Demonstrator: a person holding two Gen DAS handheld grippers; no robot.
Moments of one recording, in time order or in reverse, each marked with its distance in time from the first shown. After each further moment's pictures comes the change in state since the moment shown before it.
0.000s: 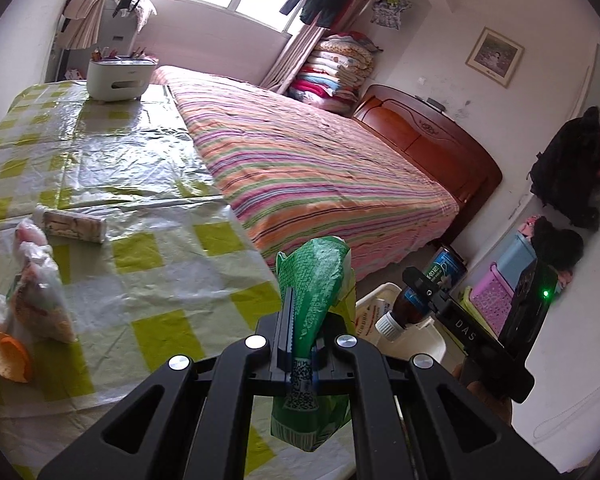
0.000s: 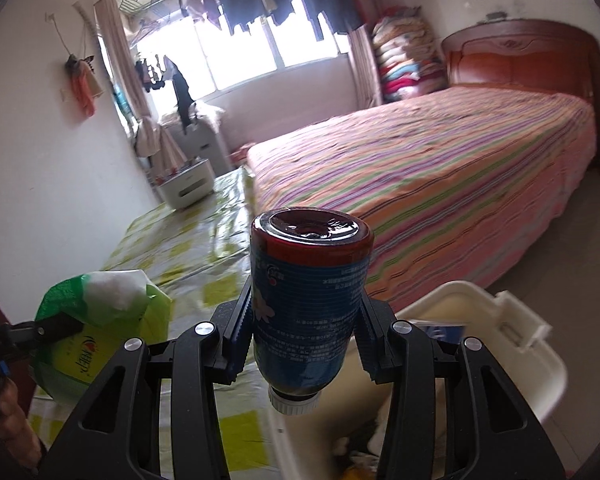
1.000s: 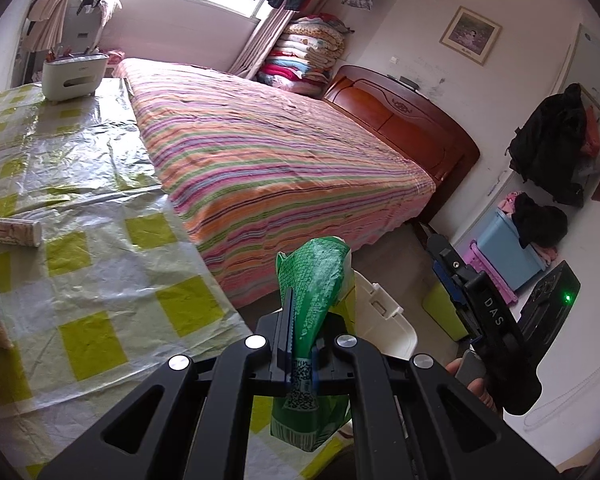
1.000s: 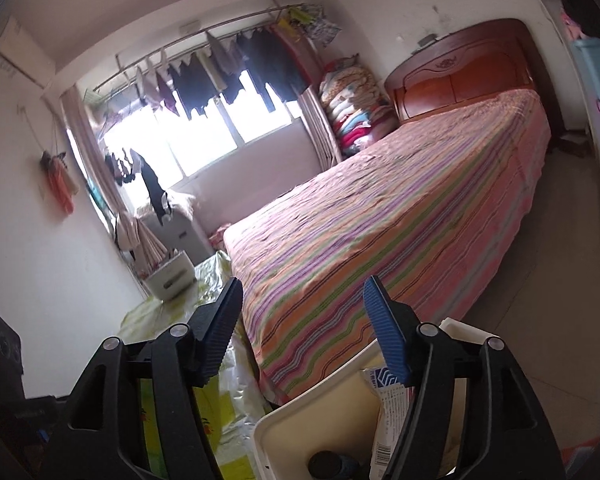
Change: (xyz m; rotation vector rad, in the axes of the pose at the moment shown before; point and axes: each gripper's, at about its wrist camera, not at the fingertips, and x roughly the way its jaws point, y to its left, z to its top) left arm 0.038 -0.056 -0.001 0.053 0.062 -0.084; right arm -0.065 -0.044 0.004 0.231 -0.265 -0.047
